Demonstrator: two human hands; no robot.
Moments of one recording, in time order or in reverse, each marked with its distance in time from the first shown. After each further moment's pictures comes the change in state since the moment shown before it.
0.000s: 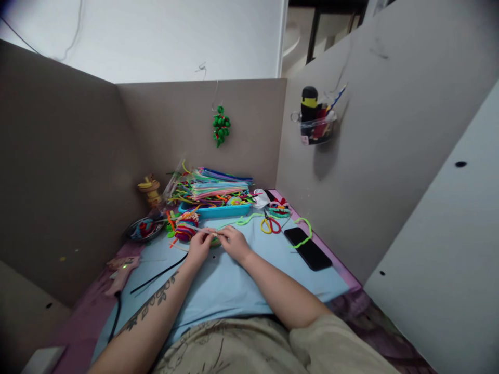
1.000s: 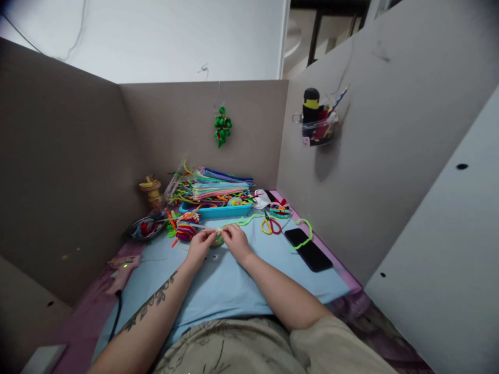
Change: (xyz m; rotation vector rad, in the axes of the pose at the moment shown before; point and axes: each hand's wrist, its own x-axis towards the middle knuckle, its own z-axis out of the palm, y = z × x) left_hand -0.001 0.008 0.003 -0.287 -0.014 -0.217; right_hand 0.004 -0.004 -0.001 -0.025 0.136 0.117
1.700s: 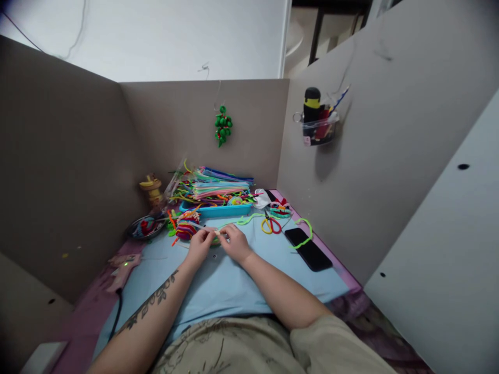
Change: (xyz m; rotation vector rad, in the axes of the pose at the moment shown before) left_hand -0.002 0.002 -0.003 0.127 0.019 0.151; right_hand -0.006 -0.005 -0.001 -0.053 -0.057 -0.135
